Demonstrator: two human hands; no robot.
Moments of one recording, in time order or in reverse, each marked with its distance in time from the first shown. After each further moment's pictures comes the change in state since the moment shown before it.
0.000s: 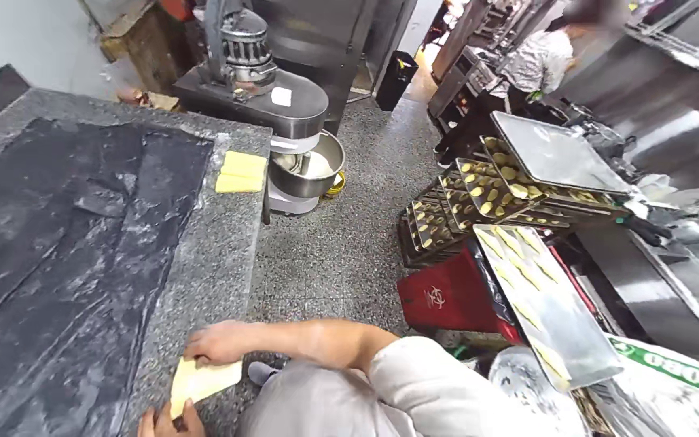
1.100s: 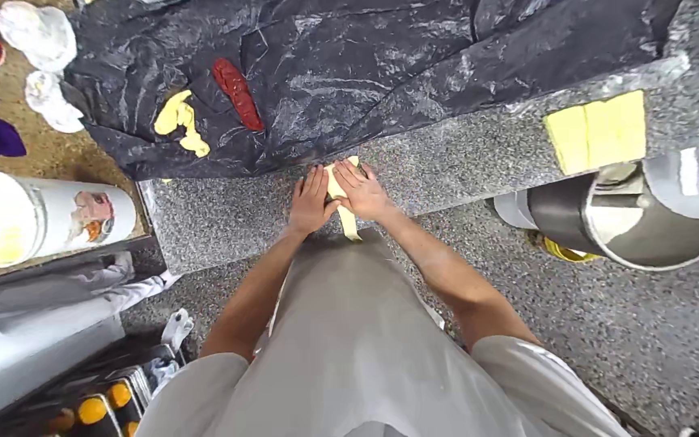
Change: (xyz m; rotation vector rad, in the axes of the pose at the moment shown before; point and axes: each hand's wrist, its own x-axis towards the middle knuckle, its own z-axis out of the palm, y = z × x) left_hand 0.027 0.024 0.015 0.170 -0.144 -0.311; right_hand 0.081 0.052 0.046 -0.306 -0.212 -0.510
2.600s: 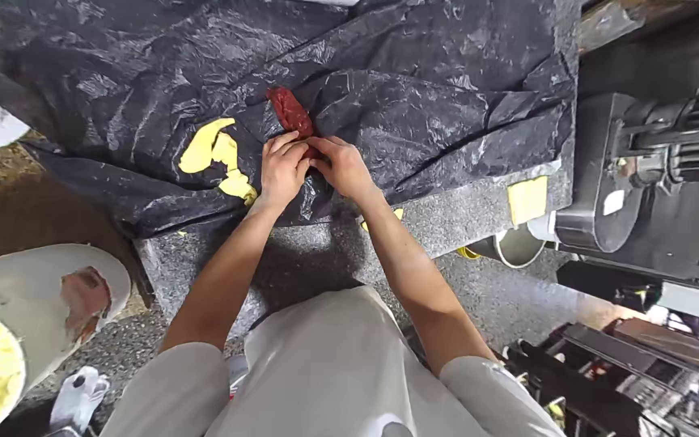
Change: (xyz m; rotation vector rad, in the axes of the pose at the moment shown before) left_hand 0.128 -0.259 -0.108 -0.518 0.450 0.085; right_hand 0.316 -0.115 -0.042 0.129 0.074 0.172
